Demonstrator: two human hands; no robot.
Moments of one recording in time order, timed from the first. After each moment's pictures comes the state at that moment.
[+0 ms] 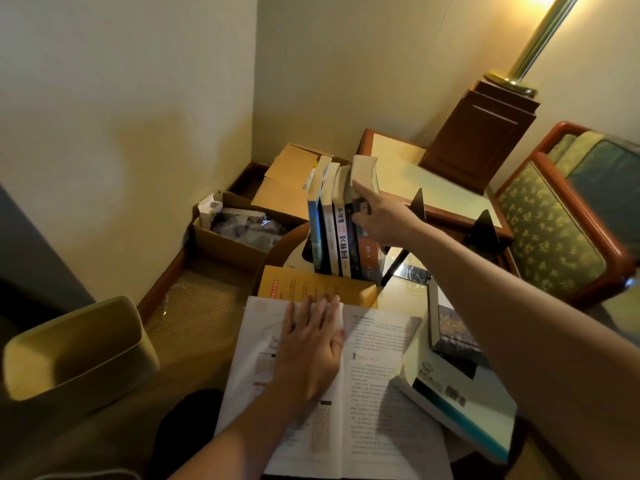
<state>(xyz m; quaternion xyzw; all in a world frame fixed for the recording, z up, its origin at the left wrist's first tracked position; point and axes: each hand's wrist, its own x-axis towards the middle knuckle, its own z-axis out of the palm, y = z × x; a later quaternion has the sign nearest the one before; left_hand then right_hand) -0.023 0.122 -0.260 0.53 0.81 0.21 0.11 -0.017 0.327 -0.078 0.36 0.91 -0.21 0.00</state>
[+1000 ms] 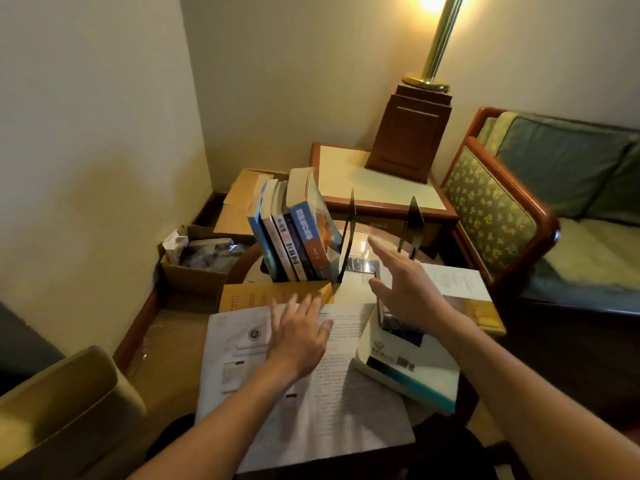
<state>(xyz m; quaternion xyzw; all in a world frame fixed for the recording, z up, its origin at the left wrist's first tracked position) 0.008 0.153 -0.216 0.56 0.80 0.18 0.14 0.168 0.276 -0.104 0.37 0.90 -0.18 -0.15</state>
